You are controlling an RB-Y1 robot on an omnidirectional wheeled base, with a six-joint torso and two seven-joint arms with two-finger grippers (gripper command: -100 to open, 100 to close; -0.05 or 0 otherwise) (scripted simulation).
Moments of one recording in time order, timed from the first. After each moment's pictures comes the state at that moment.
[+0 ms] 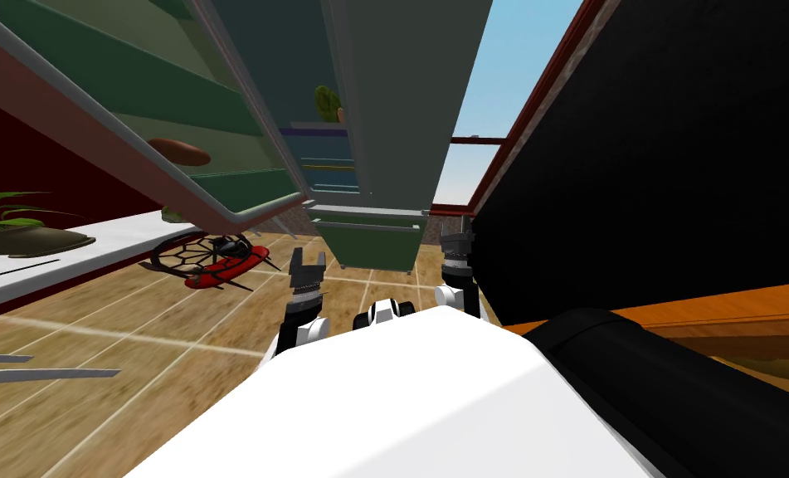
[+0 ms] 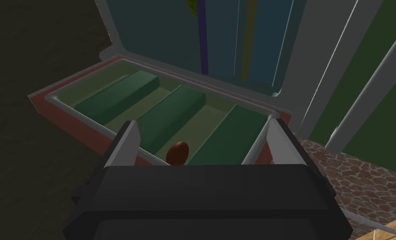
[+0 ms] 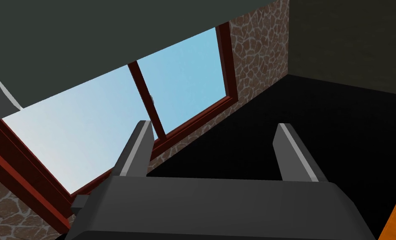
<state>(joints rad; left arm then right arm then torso) 0.44 0.16 -0.12 -2.01 0.09 -0.57 0.12 0.53 0.04 -0.01 -2.36 -0.09 -0.45 -0.08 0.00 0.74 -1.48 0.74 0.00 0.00</state>
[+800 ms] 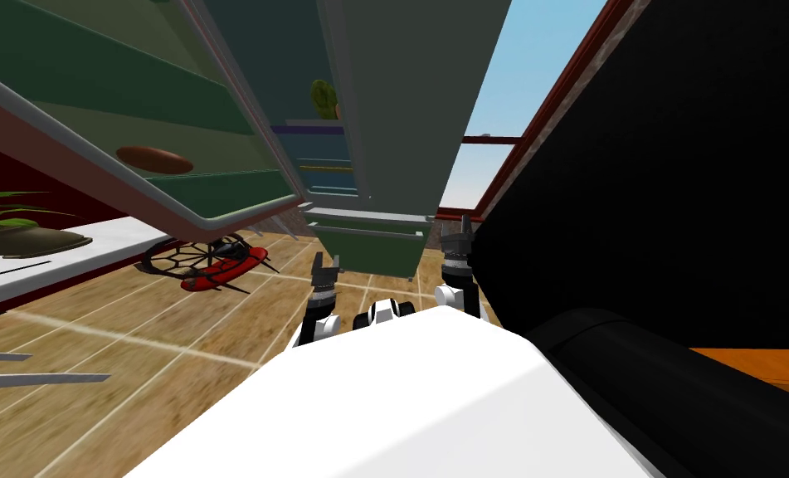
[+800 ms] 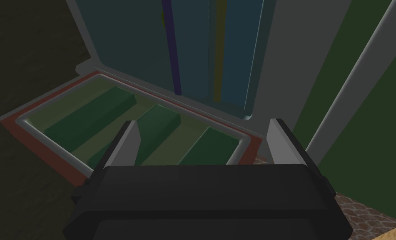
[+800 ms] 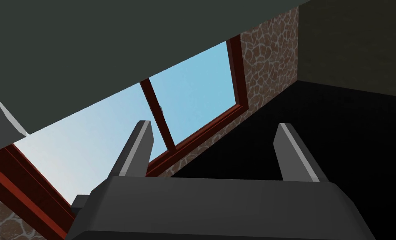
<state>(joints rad) 0.35 0.17 -0.21 -1.78 0.10 -0.71 0.11 0.53 0.04 -0.01 -2.36 -0.09 -0.45 -0.08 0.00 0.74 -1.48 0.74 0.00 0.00</state>
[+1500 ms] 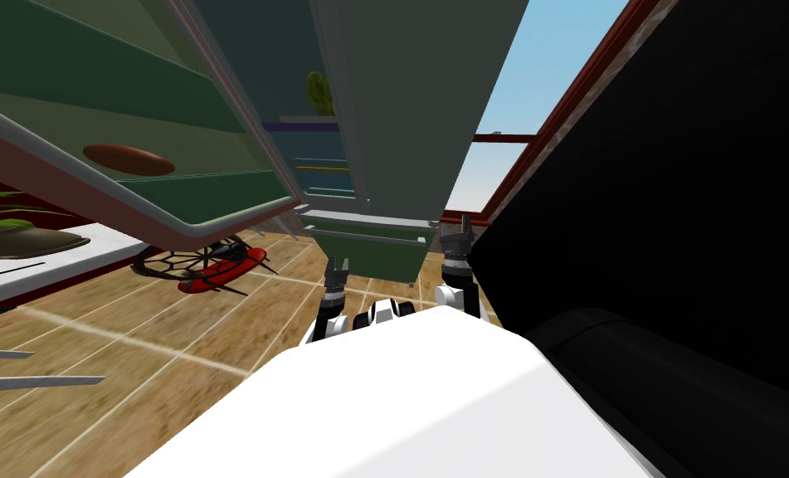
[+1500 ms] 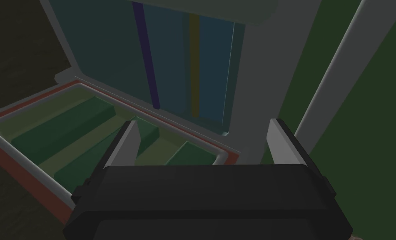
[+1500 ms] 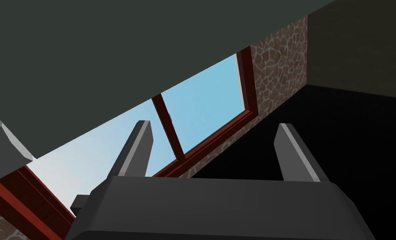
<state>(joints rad) 0.29 0.16 -0.28 -1.60 0.10 -0.81 0.10 0.53 0.04 -0.01 -2.36 -0.09 -0.45 -0.08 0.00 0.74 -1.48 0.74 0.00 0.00</state>
